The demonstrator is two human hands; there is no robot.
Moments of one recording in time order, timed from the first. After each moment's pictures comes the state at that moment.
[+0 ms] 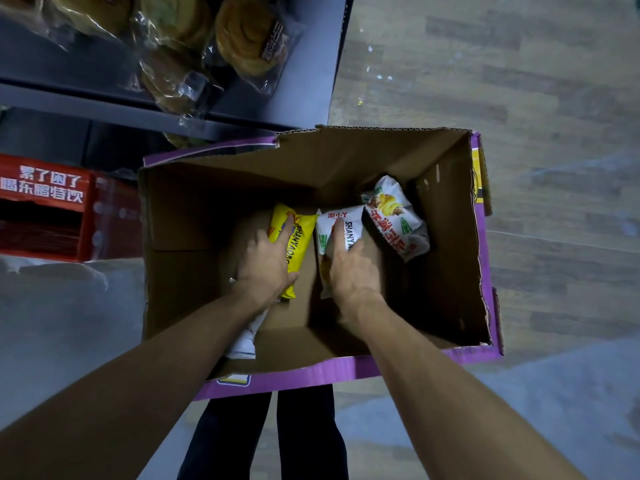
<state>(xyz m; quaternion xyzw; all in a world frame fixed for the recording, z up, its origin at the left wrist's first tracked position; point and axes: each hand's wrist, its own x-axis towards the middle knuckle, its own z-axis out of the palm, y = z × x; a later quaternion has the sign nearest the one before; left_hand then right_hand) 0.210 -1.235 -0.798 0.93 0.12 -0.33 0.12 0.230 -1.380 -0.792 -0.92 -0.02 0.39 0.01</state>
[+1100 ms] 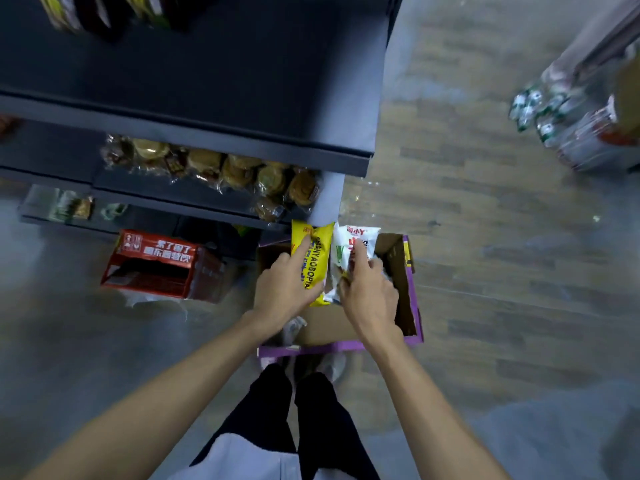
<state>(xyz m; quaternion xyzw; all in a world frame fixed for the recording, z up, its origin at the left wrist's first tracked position) 0.190 -1.200 -0.477 0.95 0.12 -0.16 0.24 0.209 -1.347 -0.459 -0.97 0.01 0.18 0.15</state>
